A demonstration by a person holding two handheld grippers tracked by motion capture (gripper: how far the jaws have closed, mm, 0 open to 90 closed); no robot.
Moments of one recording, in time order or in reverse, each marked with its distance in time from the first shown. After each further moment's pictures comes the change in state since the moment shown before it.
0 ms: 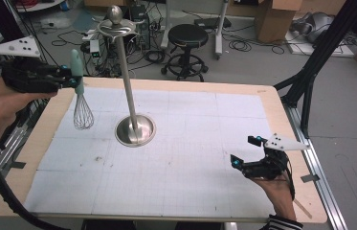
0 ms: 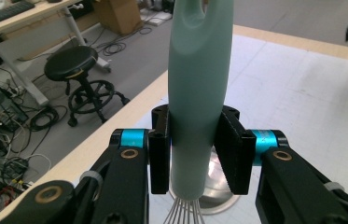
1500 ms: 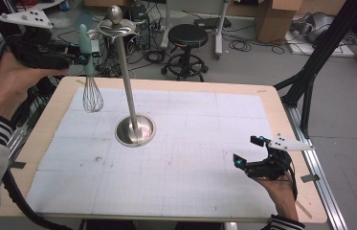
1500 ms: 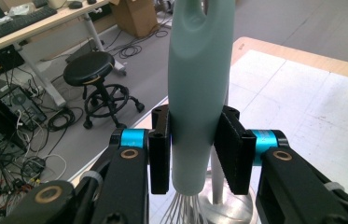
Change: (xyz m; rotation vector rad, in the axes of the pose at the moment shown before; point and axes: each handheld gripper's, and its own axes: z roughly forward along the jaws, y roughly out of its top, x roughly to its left) left arm 0.003 0.049 0.015 0.016 0.062 -0.007; right arm -0.005 -0.002 -0.005 -0.015 -0.005 0.015
